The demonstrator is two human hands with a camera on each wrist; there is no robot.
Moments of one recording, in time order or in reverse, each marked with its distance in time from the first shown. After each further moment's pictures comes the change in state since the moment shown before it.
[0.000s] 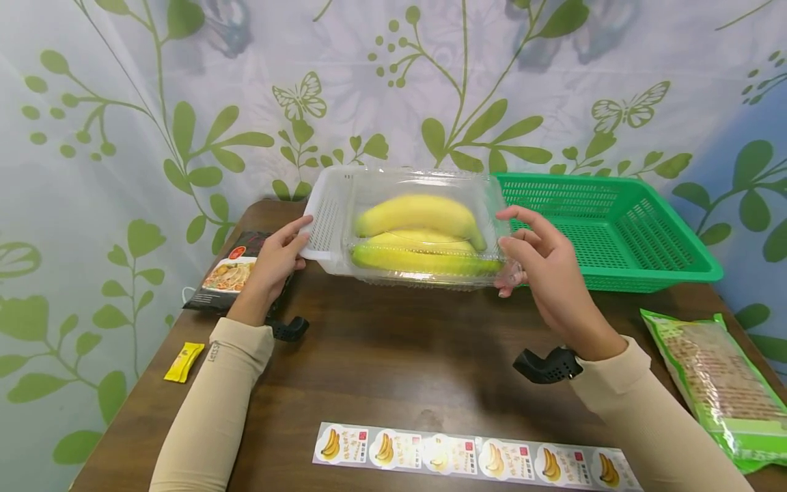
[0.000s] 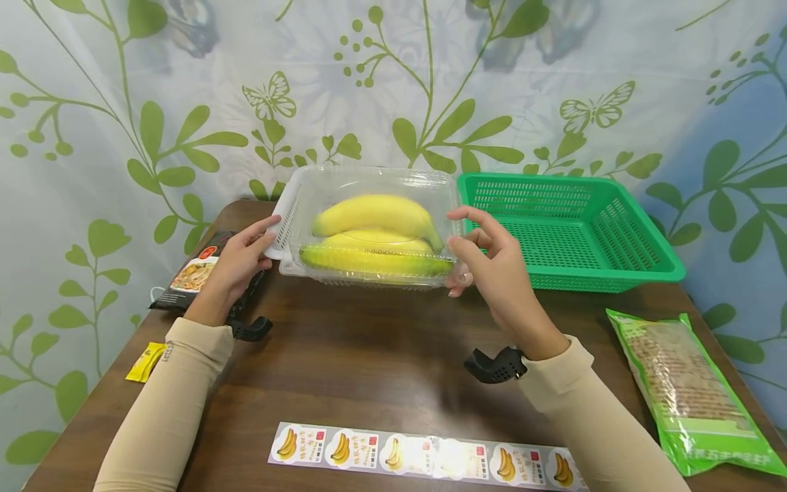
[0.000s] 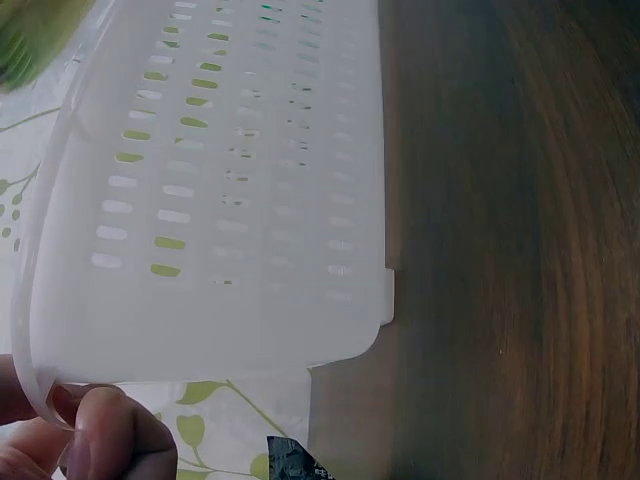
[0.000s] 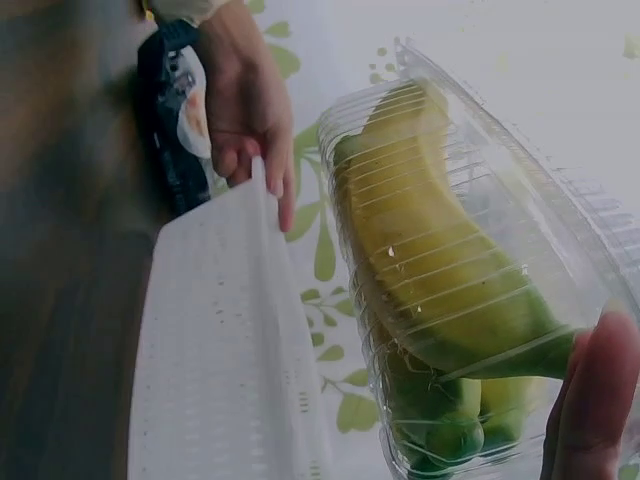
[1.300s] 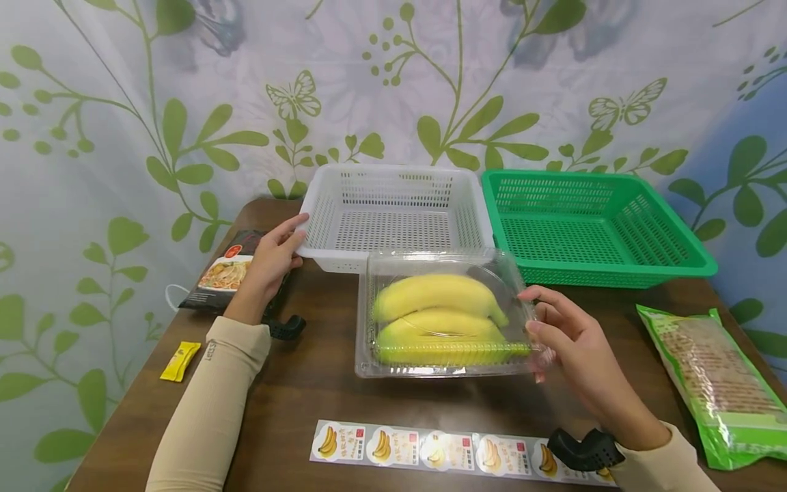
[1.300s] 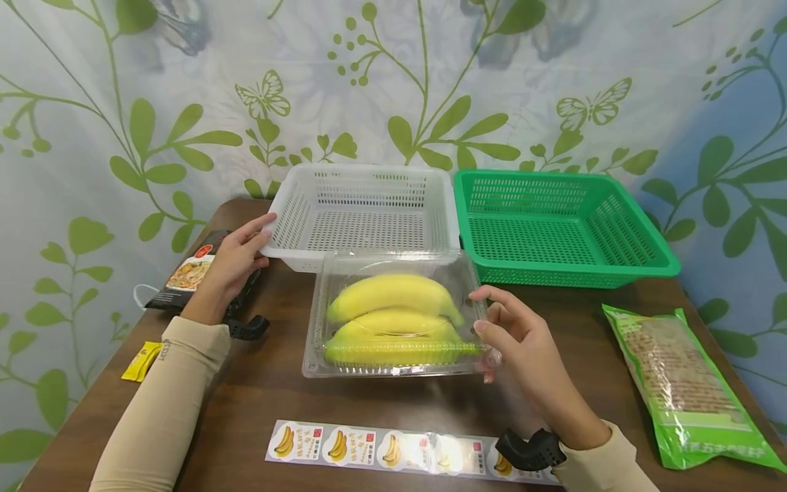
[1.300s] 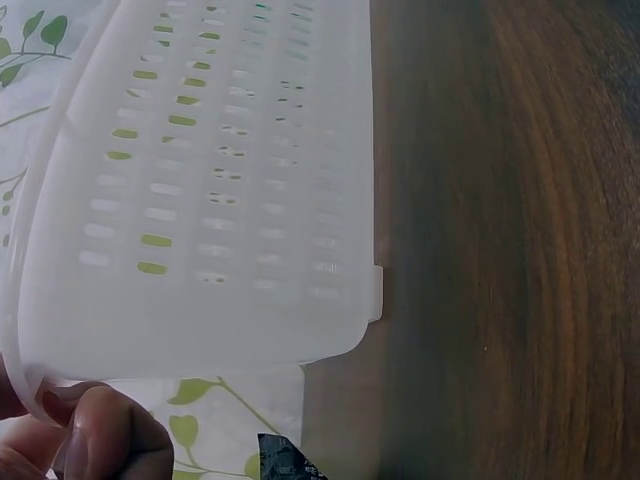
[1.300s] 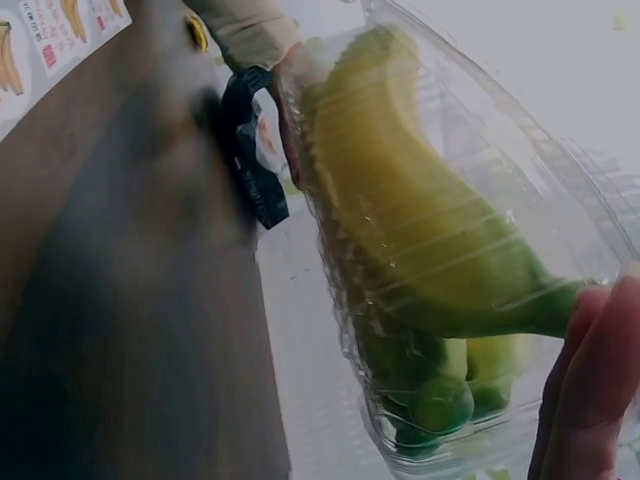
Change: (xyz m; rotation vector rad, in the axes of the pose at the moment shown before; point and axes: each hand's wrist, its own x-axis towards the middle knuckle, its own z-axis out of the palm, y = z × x) left_hand 0.002 0.002 0.000 -0.030 -0.008 -0.019; right_hand -0.091 0.032 -0.034 -0.028 -0.083 0.145
